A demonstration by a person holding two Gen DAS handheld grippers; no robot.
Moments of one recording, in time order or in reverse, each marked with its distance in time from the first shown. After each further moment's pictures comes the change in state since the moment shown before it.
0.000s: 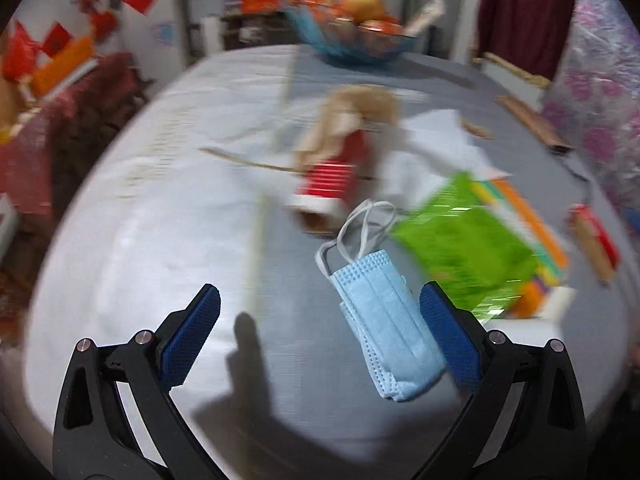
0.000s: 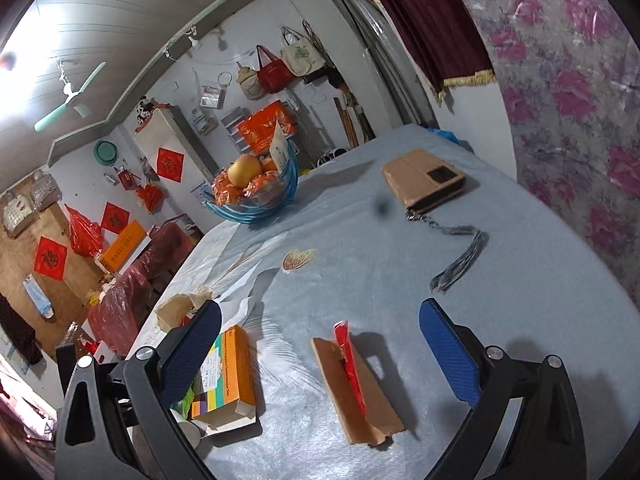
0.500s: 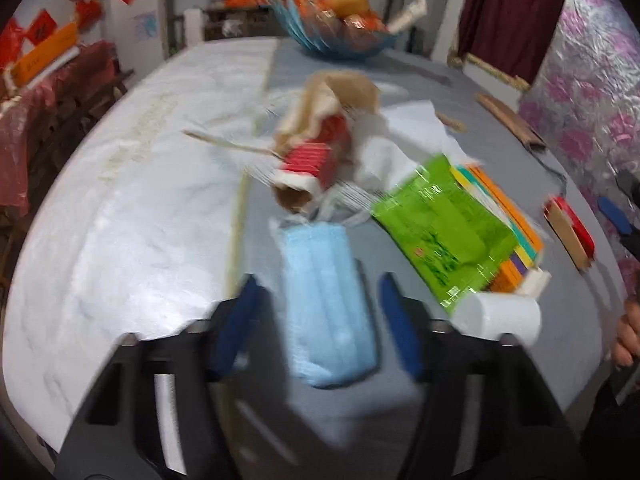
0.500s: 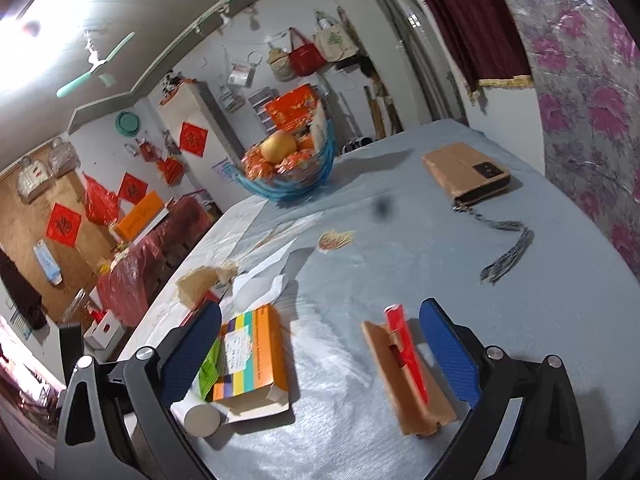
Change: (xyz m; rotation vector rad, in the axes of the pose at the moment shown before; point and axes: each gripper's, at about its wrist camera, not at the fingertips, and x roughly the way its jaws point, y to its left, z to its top) left arm -0.001 0.000 -0.007 -0.006 0.003 -0.113; right arm 0.005 0.039 -0.012 -0.112 0.059 0.056
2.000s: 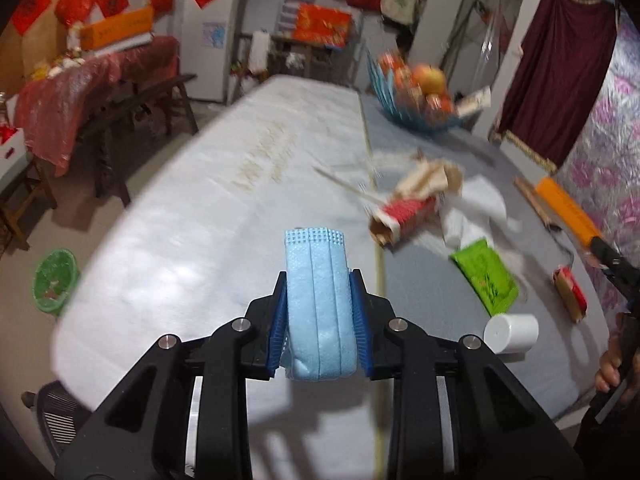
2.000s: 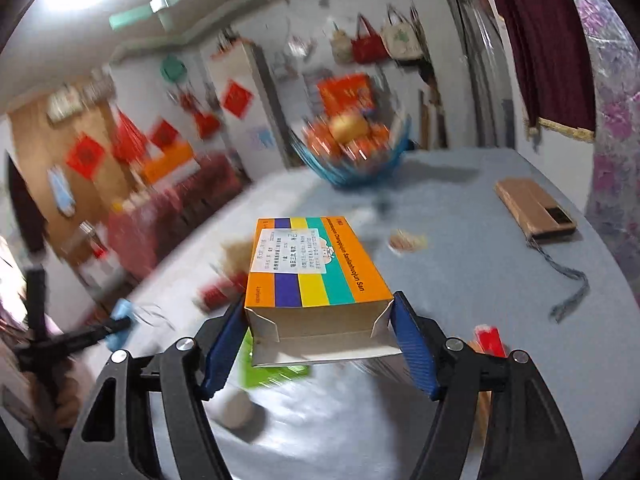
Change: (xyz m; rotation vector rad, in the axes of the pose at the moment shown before) left arm -0.084 0.095 -0.025 -0.210 -0.179 0.054; right arm 0.006 0.074 0.007 -0.218 0.014 0.085
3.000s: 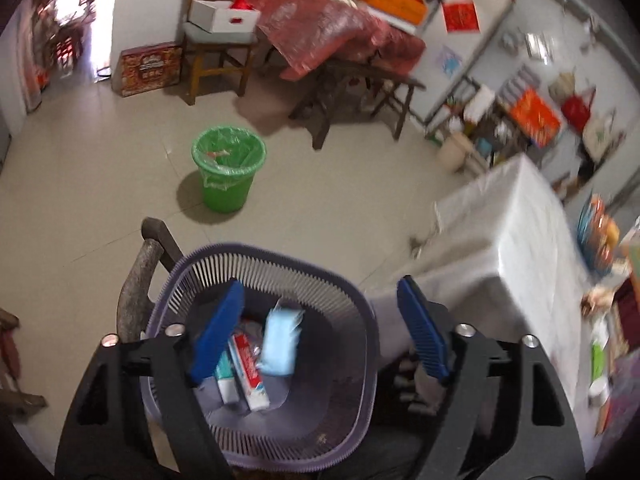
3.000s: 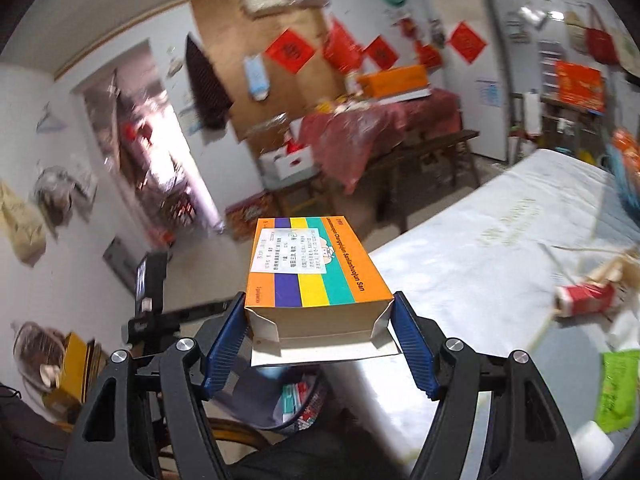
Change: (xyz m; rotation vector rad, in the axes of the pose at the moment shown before) left arm -0.141 0.262 -0.155 -0.681 -0.081 0.400; right arm 0.030 0.309 -0.054 -0.426 0.319 0.618
